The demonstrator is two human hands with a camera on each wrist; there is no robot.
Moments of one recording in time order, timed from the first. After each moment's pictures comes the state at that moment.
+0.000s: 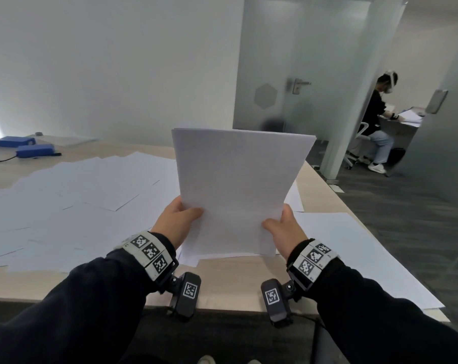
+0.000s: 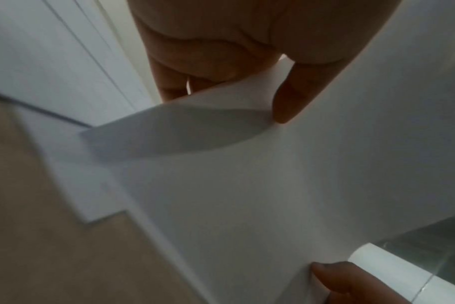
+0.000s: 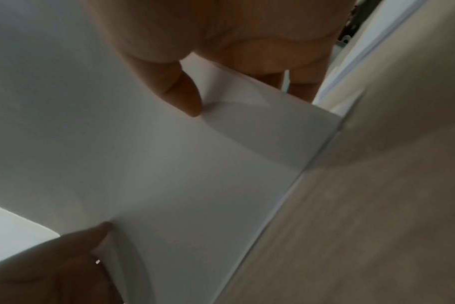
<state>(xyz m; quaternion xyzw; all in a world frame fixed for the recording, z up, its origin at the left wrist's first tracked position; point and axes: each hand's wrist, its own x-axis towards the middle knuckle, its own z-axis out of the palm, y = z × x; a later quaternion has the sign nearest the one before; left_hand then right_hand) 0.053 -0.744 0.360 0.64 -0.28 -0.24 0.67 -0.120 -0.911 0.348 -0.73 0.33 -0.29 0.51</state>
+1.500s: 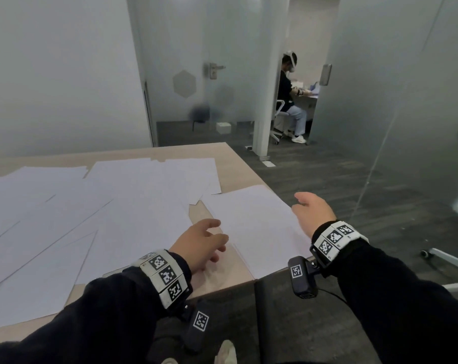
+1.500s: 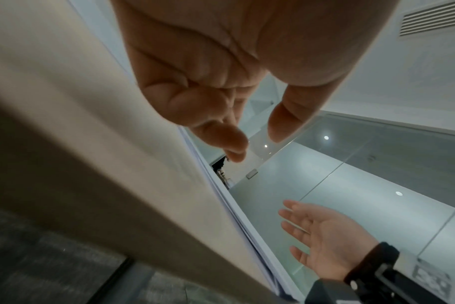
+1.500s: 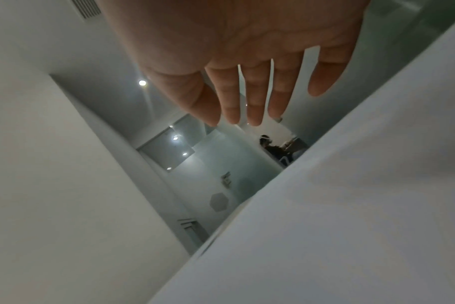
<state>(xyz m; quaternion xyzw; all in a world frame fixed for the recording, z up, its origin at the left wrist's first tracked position) -0.118 -0.842 0.347 0.72 -0.44 -0.35 0.41 -0.330 -1.013 0.353 -0.71 0.57 -0.30 0.30</state>
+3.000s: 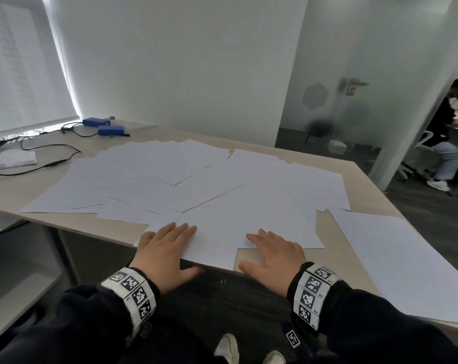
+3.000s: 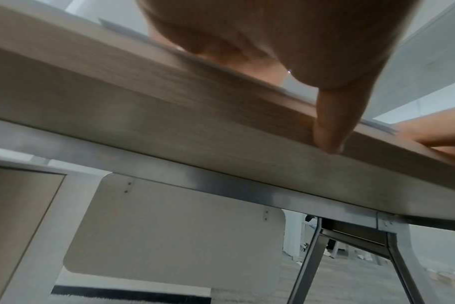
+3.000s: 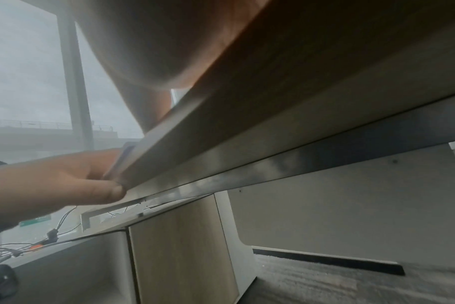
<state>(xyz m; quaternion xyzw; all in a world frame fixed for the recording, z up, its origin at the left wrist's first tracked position) 0.045 -0.585 0.281 0.91 -0.41 0.04 0.08 -0.115 -0.794 0.319 -0.97 0.20 0.04 0.10</state>
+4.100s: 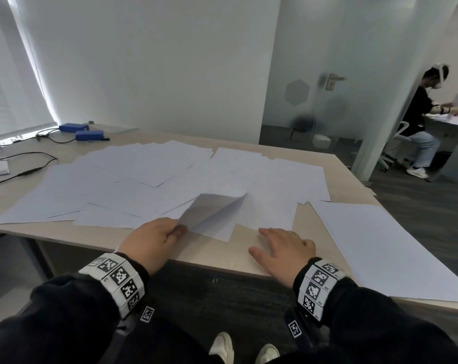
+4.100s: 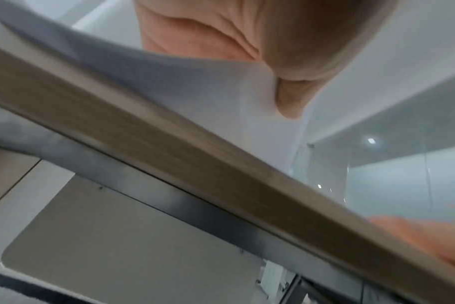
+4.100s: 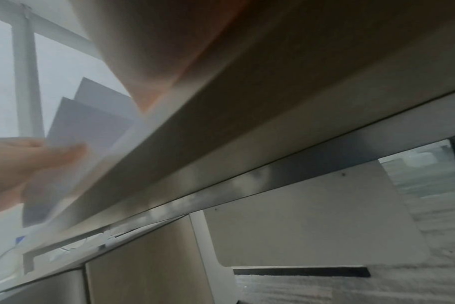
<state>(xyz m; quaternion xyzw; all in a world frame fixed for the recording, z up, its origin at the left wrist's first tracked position) 0.042 -0.603 0.324 0.88 -0.40 0.00 0.25 -0.147 -0.832 0.314 -0.95 0.29 -0.01 0.08</state>
